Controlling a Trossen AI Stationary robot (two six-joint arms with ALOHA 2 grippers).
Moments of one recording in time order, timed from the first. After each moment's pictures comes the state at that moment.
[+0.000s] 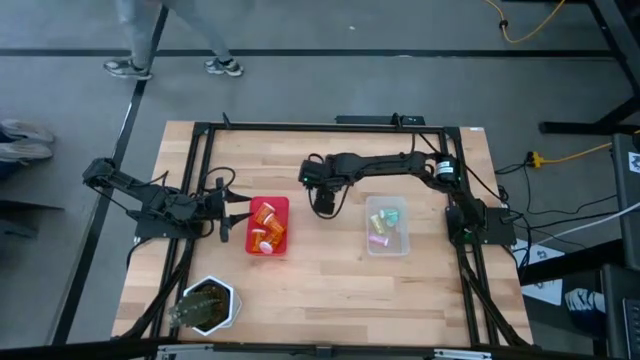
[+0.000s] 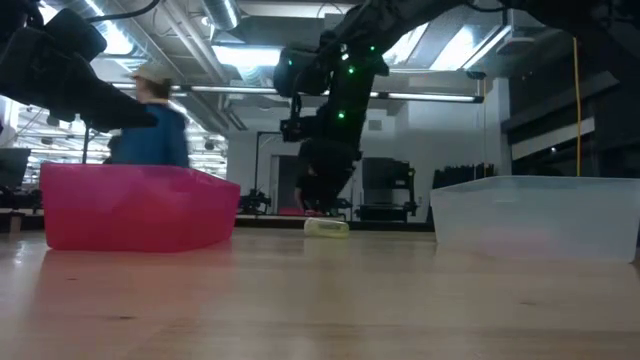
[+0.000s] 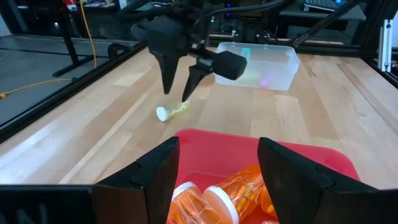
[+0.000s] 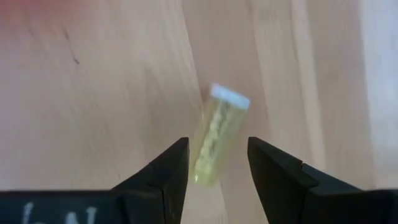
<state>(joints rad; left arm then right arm) -0.39 0.17 0.08 -0.19 -0.62 -0.20 -0.15 2.18 1.74 -0.85 0.21 0.01</state>
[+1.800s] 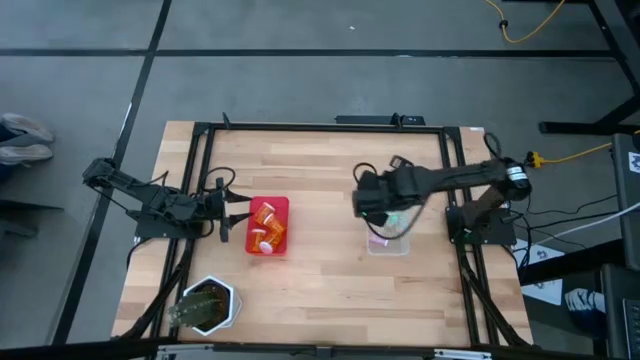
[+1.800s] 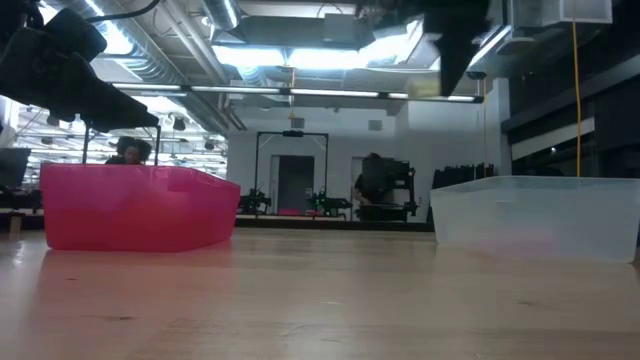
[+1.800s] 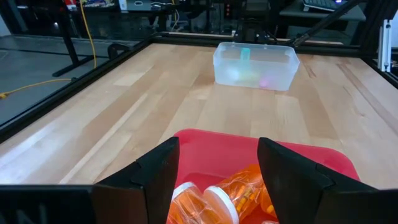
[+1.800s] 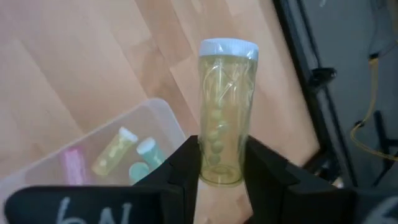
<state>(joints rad) -0.39 0.17 0.08 -0.19 -0.62 -0.20 0.13 1.69 1.60 -1.47 0.53 0.57</state>
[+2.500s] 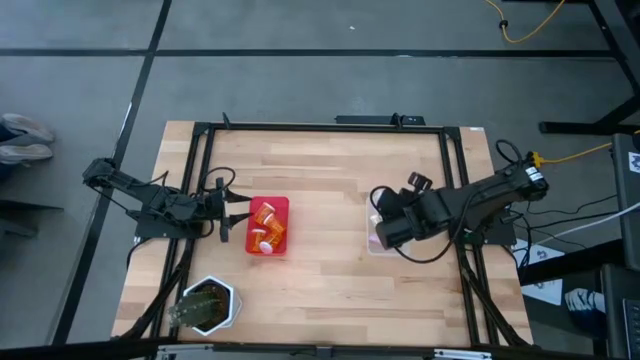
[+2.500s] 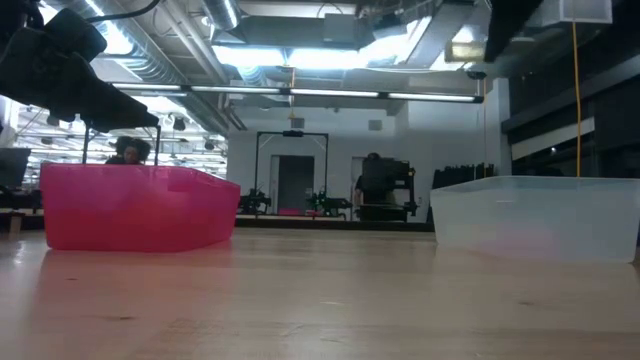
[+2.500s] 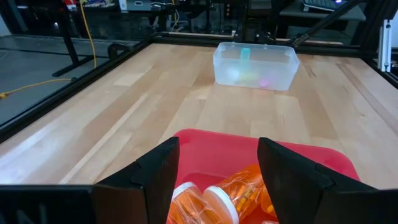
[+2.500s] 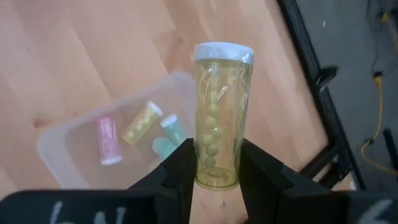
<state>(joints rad) -0.39 0.17 0.08 -0.19 -0.62 -0.20 0.37 1.57 1.54 -1.55 0.56 0.80</state>
